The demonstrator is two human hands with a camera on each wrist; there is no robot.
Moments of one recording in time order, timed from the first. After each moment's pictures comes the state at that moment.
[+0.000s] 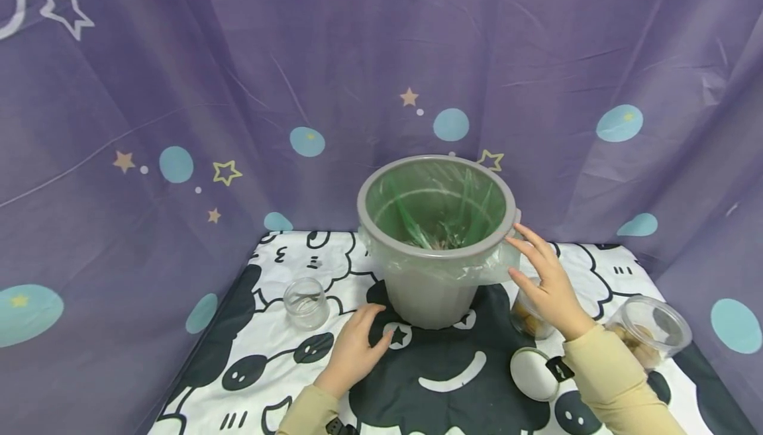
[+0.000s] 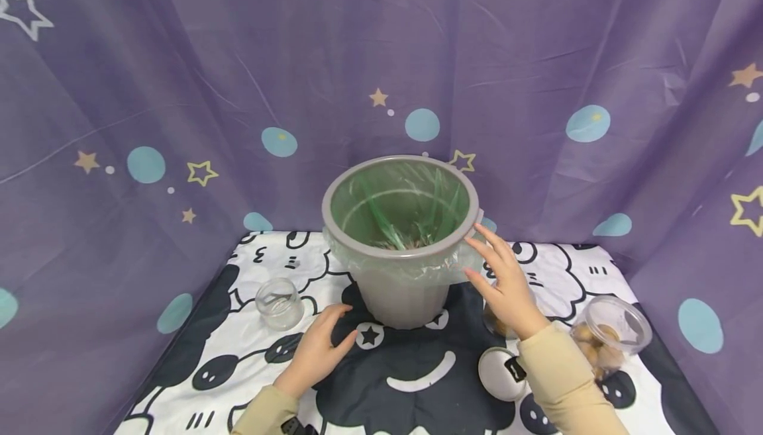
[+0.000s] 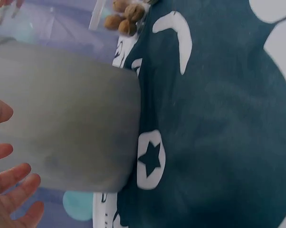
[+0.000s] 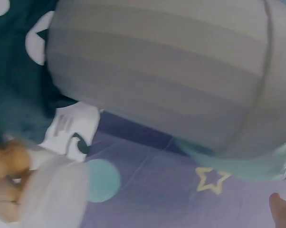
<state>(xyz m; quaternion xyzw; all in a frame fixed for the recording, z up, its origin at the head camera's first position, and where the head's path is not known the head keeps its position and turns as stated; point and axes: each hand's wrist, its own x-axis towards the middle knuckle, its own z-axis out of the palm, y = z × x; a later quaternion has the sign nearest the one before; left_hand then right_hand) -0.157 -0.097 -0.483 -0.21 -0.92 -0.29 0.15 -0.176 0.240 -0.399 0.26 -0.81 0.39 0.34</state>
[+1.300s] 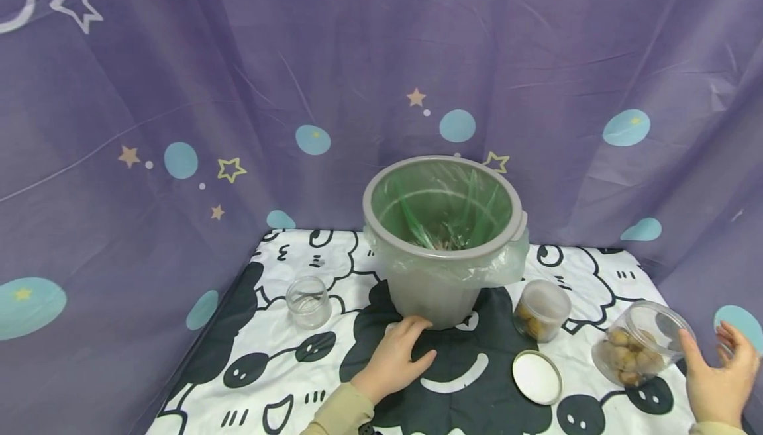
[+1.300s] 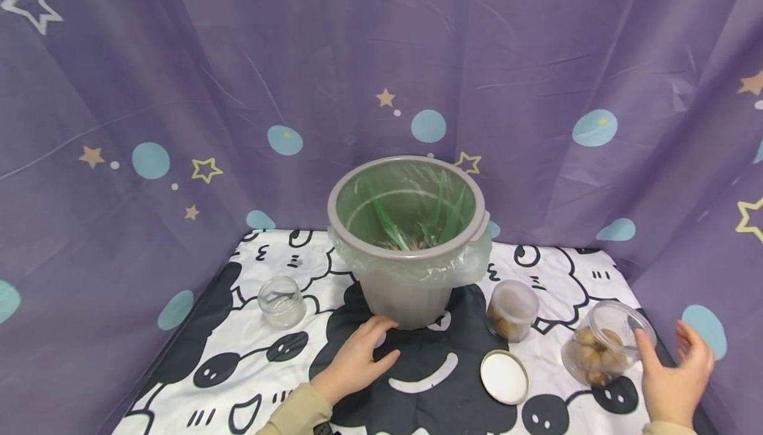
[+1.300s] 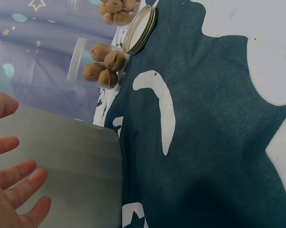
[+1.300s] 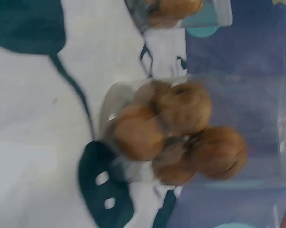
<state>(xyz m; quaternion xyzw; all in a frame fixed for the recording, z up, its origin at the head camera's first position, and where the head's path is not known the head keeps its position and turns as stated) -0.150 -0.051 -0.494 -0.33 -0.90 -0.28 0.10 -0.088 0.387 -0.486 -0.27 -0.75 0.45 0.41</state>
